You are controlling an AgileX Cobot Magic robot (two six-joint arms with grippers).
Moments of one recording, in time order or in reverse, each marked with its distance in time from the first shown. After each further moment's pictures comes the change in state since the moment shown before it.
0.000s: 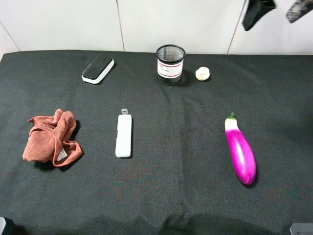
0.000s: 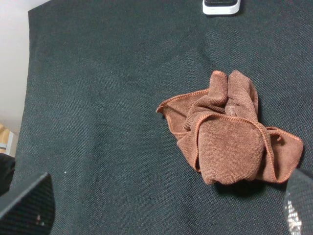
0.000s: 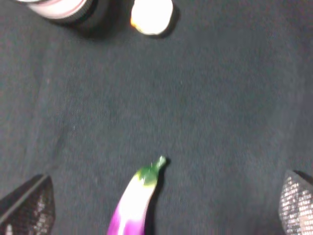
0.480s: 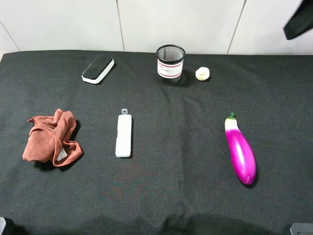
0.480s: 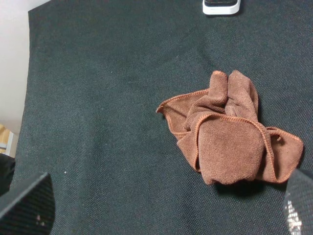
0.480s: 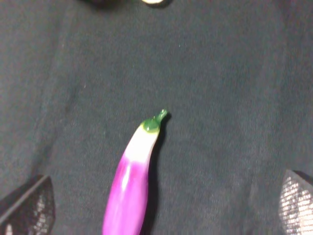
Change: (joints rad) left arm 0.000 0.000 0.000 0.000 0.000 0.000; right arm 0.000 -0.389 0.257 -0.003 0.002 0.021
